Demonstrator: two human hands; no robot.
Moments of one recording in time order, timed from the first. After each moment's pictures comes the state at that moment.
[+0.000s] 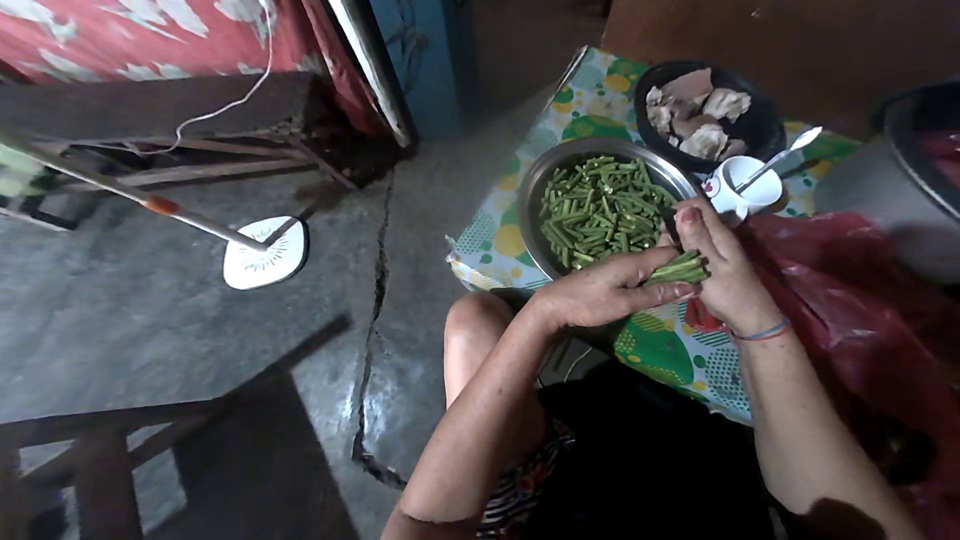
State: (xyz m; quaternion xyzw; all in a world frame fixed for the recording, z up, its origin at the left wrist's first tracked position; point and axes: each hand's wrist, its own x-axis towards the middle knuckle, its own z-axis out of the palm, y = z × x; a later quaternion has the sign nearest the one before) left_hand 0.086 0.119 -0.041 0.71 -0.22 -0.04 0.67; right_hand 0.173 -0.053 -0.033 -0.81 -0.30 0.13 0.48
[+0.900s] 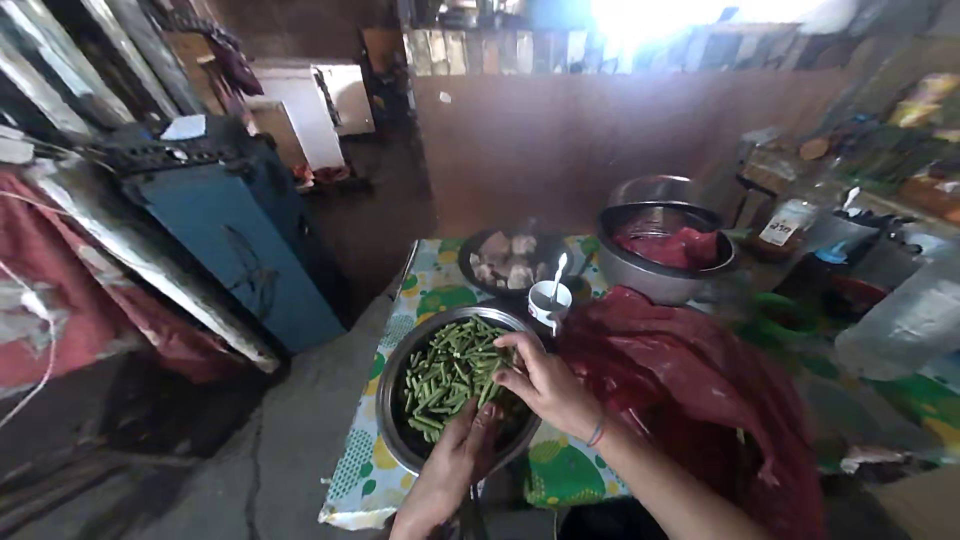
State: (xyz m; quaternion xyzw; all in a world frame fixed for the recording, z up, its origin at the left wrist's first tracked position) left_hand 0.088 0.115 -0.040 0.71 -0.03 -0.09 0.70; right_hand 0.162 -0.059 -0.003 -0.83 -0.32 -0.02 0.46
